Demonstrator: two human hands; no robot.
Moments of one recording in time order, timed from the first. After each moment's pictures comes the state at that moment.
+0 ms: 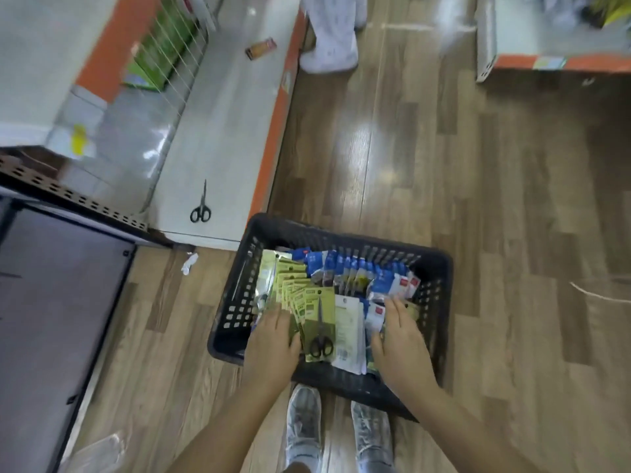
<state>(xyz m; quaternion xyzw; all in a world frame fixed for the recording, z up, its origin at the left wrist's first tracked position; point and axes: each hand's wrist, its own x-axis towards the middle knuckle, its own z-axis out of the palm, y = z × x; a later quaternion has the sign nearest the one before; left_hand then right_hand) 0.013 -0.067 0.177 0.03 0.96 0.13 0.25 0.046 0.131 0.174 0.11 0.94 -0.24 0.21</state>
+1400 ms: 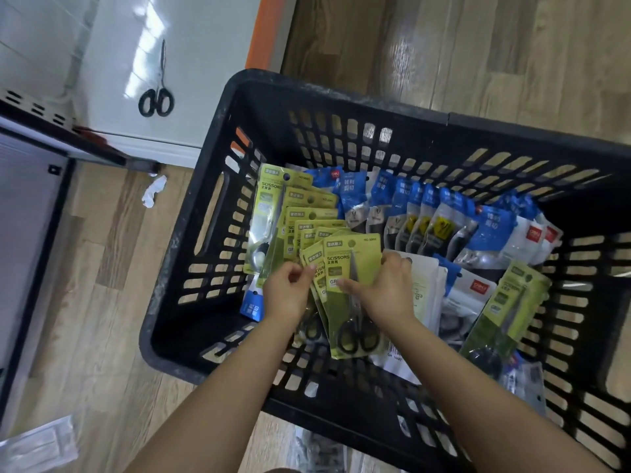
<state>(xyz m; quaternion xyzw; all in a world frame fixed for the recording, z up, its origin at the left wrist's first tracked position) -0.031 -0.104 -0.107 -0.30 0.82 0.43 0.23 -0.019 0.033 -0.124 0.28 0.84 -0.39 0.24</state>
